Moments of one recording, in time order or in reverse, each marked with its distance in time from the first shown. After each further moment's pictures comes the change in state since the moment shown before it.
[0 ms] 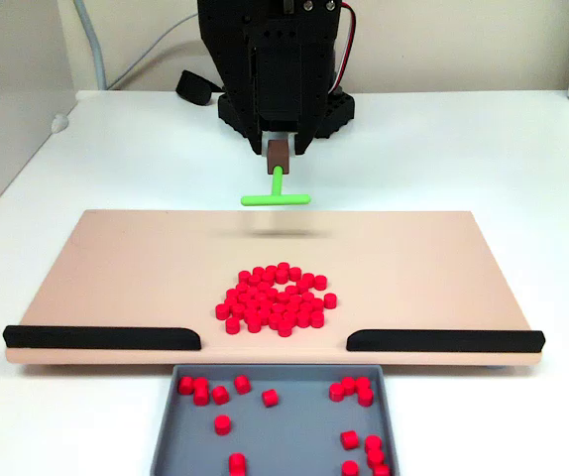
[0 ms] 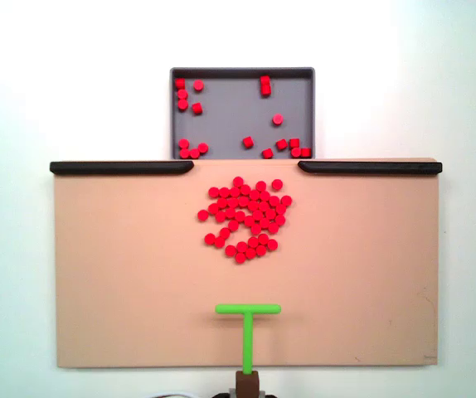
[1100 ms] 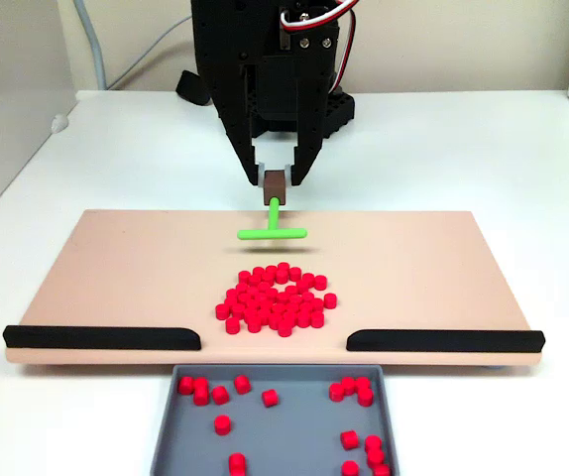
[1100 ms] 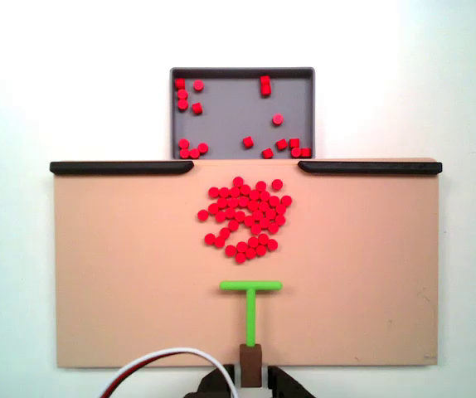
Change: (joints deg) arm 0.4 -5.6 1.1 -7.2 -0.9
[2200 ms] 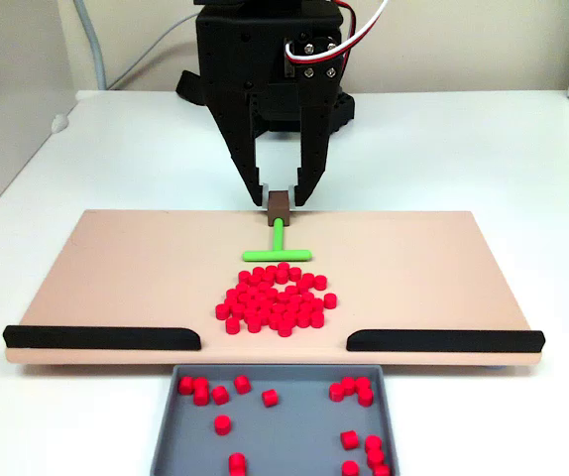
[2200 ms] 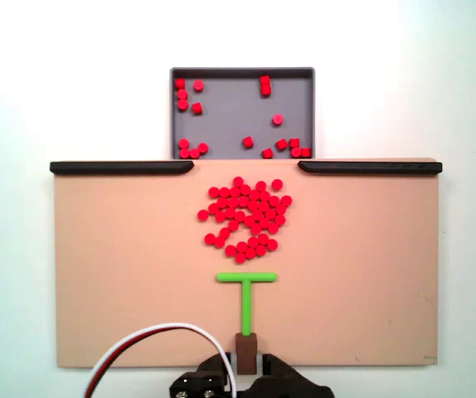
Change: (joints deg) arm -0.8 -5.3 -0.1 -3.1 0.4
